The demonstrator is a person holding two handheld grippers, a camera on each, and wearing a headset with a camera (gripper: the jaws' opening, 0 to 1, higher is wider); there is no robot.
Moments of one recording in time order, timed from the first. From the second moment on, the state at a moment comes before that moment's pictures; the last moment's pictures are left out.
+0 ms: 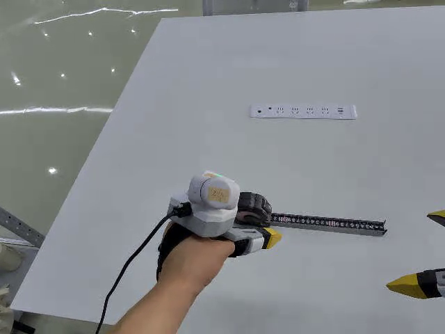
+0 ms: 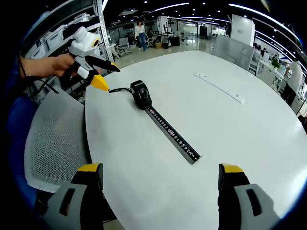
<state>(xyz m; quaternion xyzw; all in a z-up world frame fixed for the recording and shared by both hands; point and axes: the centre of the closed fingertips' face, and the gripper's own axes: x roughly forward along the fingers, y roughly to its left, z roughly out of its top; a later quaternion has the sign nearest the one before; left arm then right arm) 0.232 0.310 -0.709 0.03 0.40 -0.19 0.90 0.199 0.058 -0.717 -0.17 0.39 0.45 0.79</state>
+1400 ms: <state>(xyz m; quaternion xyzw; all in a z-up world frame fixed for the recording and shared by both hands) 0.288 0.312 -0.760 -0.01 0.41 -0.12 0.90 0.238 0.060 -0.768 -0.22 0.42 0.50 0.73</state>
